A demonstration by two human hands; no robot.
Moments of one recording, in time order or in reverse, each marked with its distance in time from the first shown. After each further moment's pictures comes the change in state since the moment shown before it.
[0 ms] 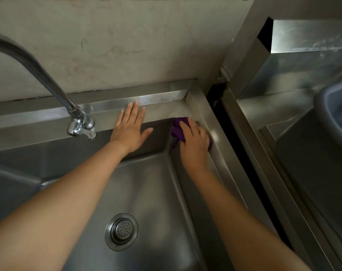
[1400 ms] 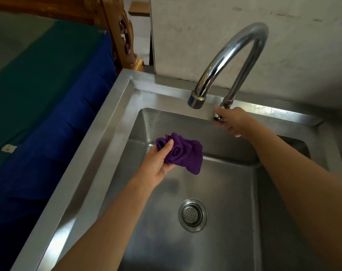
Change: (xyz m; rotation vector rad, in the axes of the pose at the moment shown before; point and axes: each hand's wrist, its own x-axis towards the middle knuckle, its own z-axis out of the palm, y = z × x) left_hand -0.233 -0.133 -0.020 -2.236 0.348 -0.615; right_hand 0.039 -0.233 0.026 0.382 -0.752 0.120
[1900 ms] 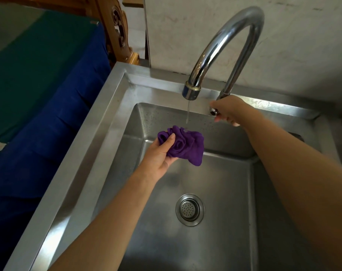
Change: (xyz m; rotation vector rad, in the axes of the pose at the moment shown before) left_hand 0.011 -0.009 0.011 -0.070 -0.001 0.017; right_hand 0.003 -0.025 -0.001 -0.183 -0.020 0.117
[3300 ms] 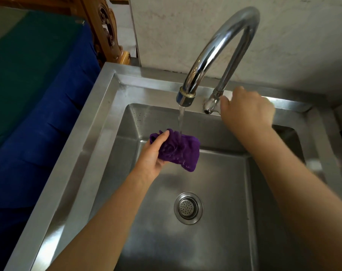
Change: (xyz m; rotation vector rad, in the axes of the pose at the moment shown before) left_hand 0.005 0.002 -0.005 0.117 0.060 -0.049; right_hand -0.077 0.021 0.001 -0.567 0.709 -0.226
